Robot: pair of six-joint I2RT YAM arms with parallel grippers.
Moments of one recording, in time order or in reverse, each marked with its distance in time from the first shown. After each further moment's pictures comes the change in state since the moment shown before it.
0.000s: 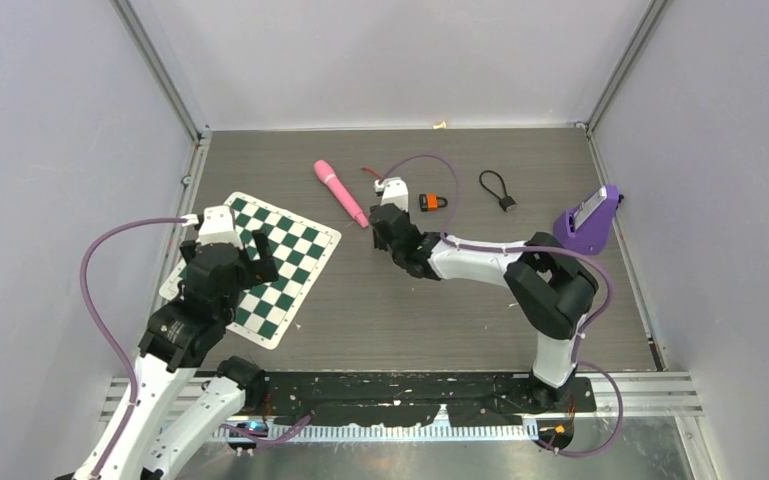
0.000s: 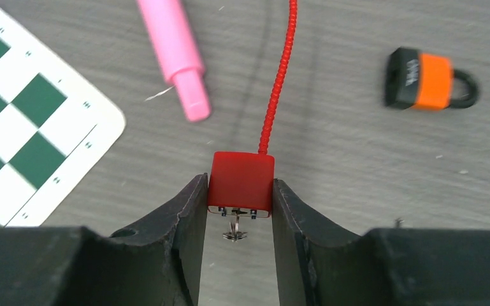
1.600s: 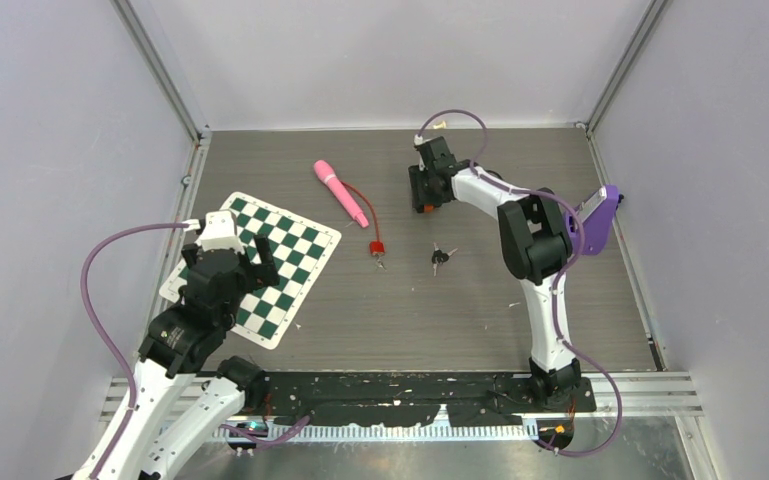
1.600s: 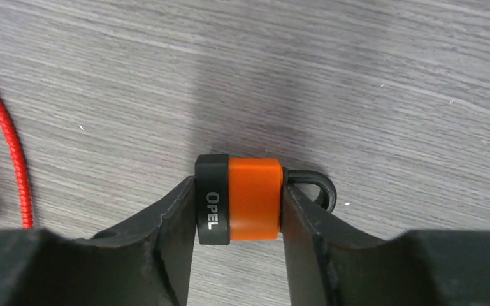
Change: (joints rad) left arm -0.029 -0.042 -0.037 0.016 -0.011 0.005; right arm -0.410 0.394 0.575 -0.540 -0.476 -0.135
